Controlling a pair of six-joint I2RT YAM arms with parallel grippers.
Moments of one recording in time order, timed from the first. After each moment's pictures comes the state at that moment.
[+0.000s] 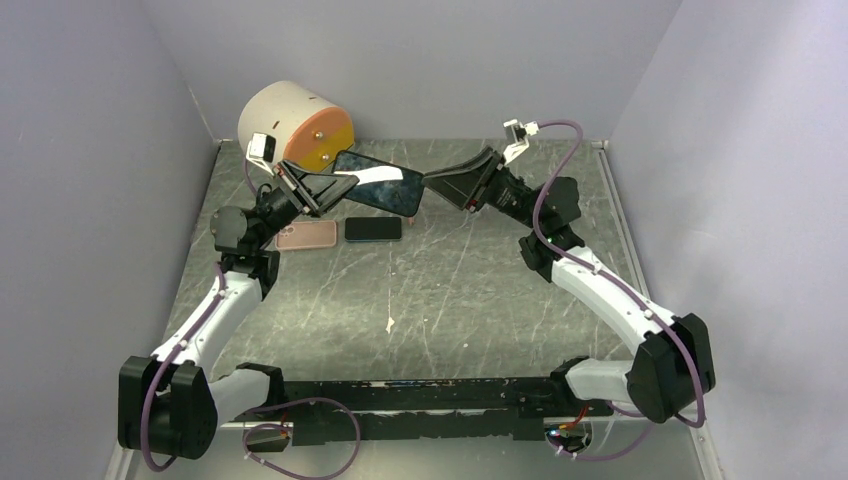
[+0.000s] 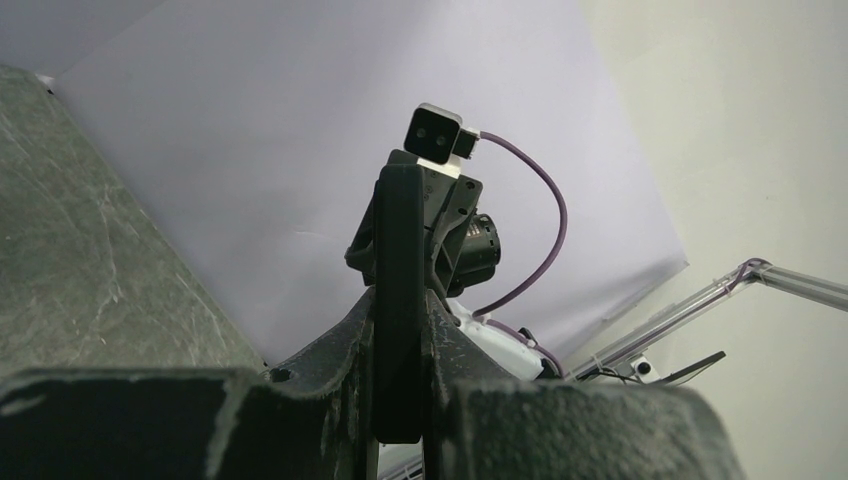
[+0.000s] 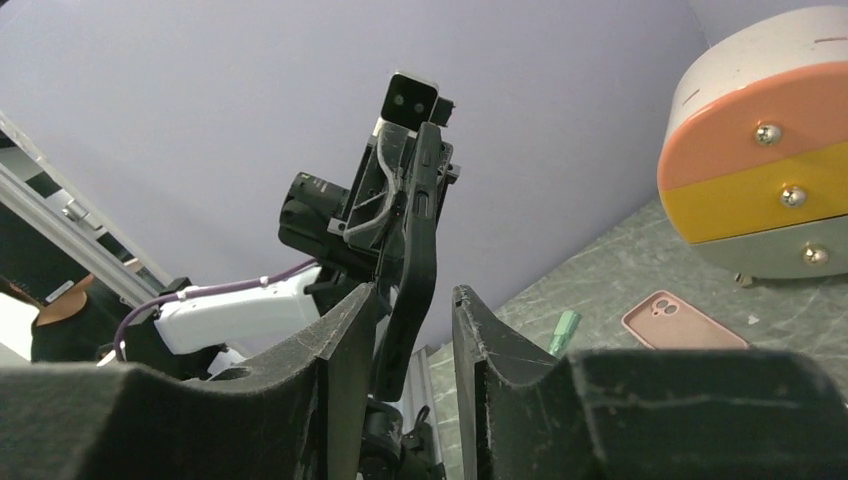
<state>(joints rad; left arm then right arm) -0.17 1.11 0.71 0.98 0.74 -1.54 0.48 1.25 0.93 0.78 -0.66 0.96</state>
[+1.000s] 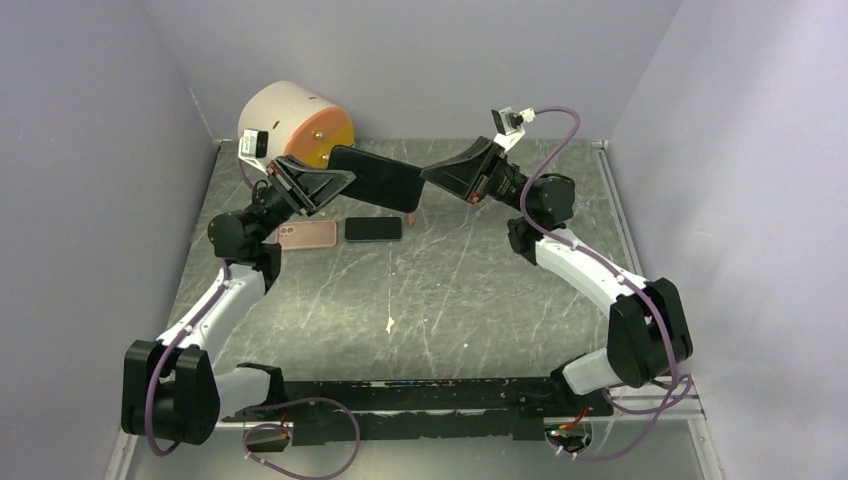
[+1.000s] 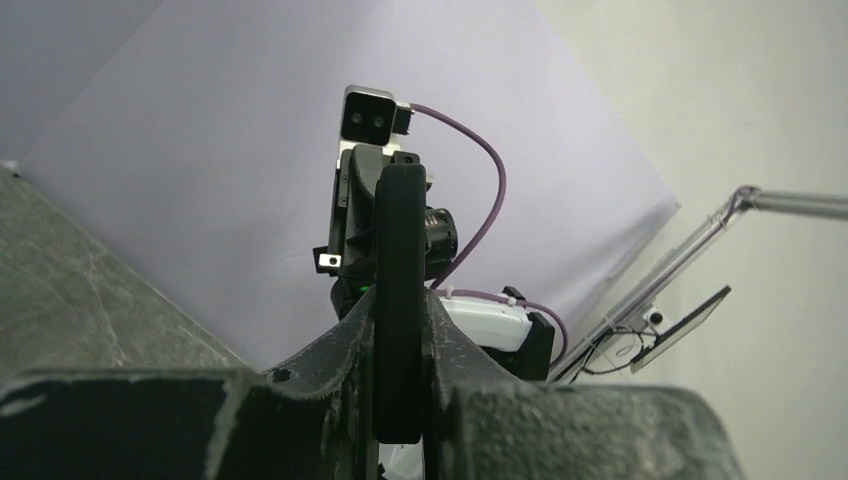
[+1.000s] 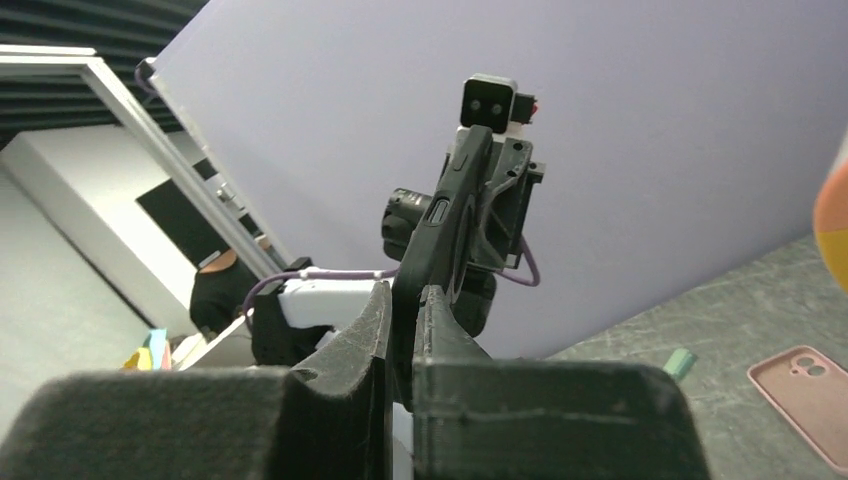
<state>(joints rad) -0.17 1.17 0.72 1.22 0.77 -1.54 0.46 1.43 0.98 1.19 -0.79 1.29</state>
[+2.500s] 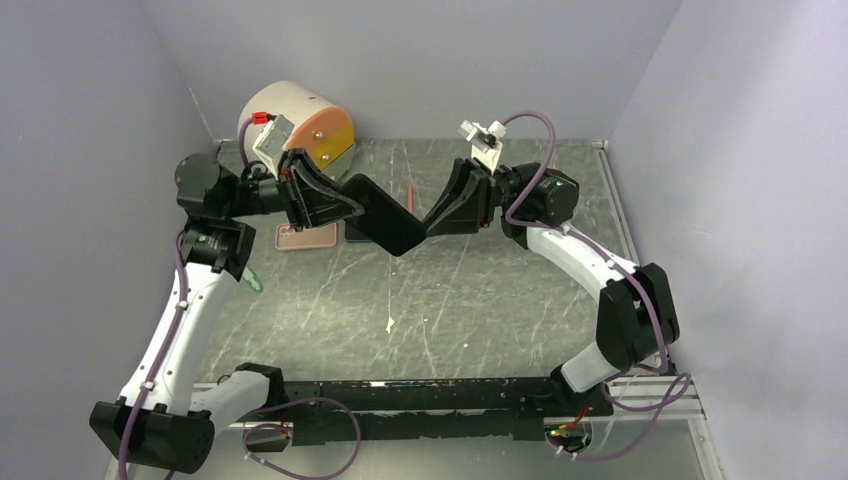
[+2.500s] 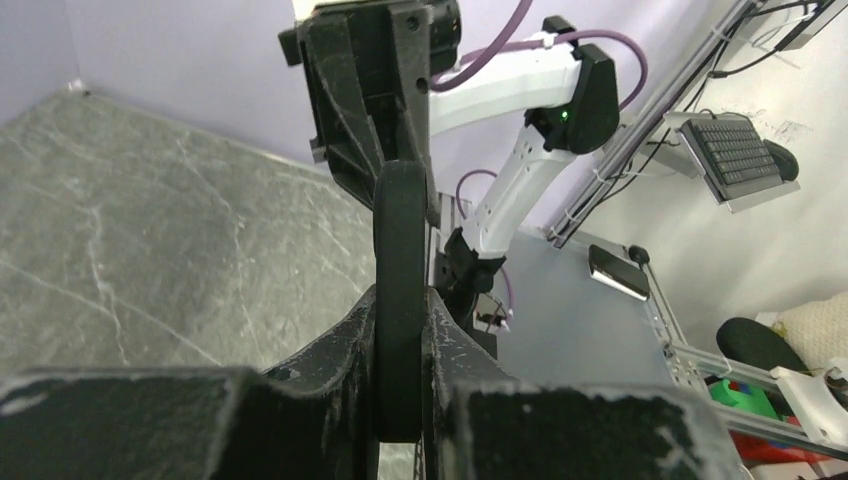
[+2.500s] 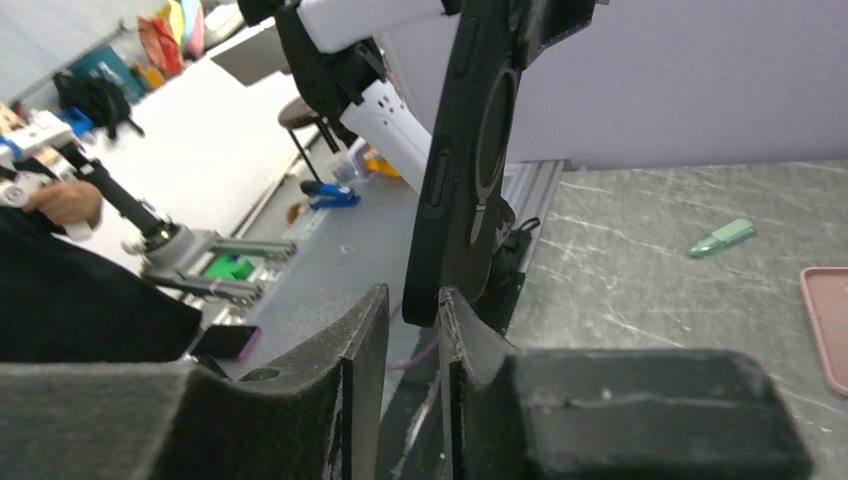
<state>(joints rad) -0.17 1.05 1.15 0.33 1.27 -0.73 0.47 1.54 1.15 1.51 -1.40 1.47</state>
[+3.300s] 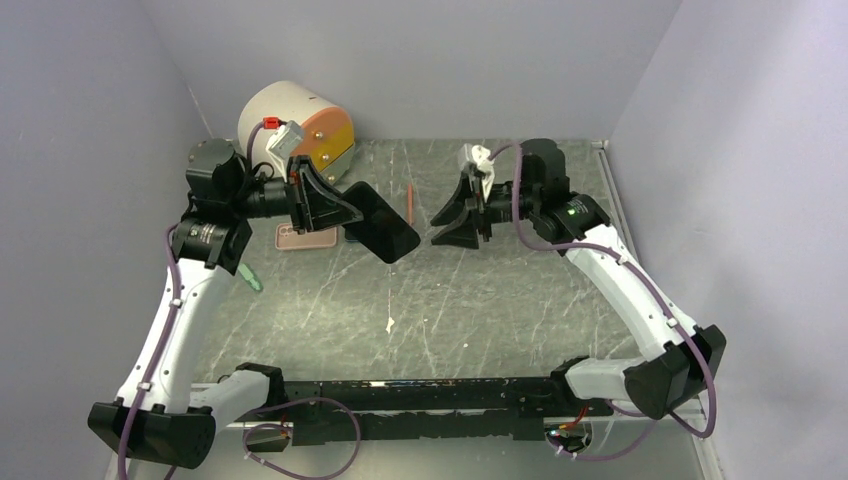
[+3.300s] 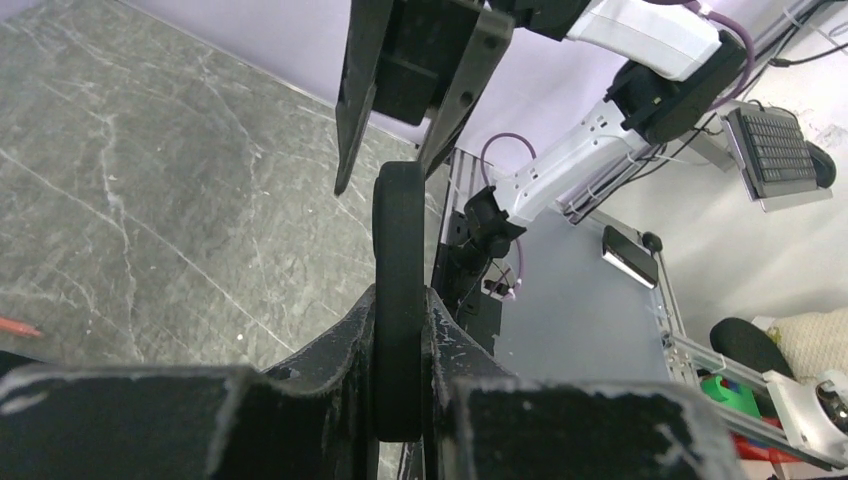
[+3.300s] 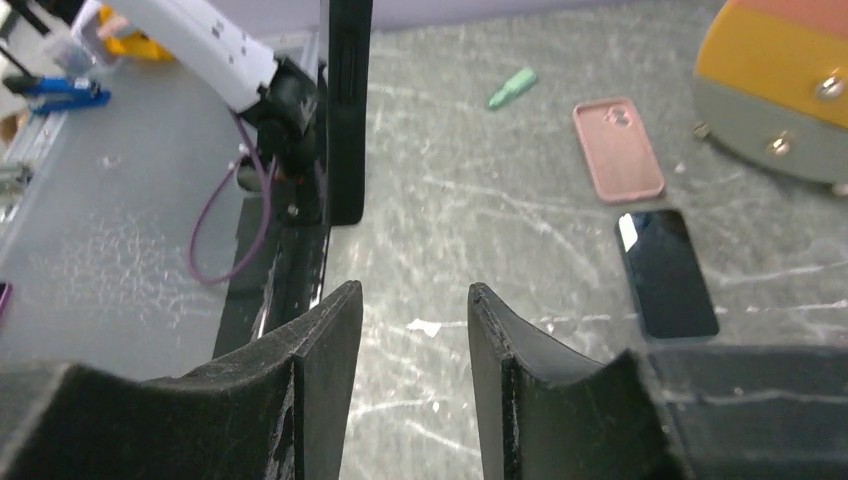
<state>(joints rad) -0.17 1.07 1.25 -0.22 1.23 -0.39 0.46 1.28 1.30 -0.36 -1.13 -0.18</state>
